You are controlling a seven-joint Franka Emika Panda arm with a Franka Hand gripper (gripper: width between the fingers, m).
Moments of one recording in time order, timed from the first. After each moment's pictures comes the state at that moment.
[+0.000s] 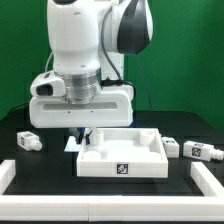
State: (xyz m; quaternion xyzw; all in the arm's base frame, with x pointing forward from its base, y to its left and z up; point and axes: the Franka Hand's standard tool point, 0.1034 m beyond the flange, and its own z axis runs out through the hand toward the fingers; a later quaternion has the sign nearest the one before) arm 0.466 -0.075 0.047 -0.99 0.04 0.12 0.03
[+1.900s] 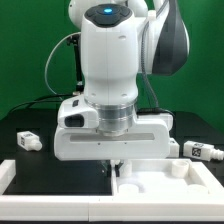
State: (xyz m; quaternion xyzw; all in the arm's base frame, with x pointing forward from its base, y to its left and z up) arm 0.555 -0.021 0.014 -0.99 0.02 0.12 0.03
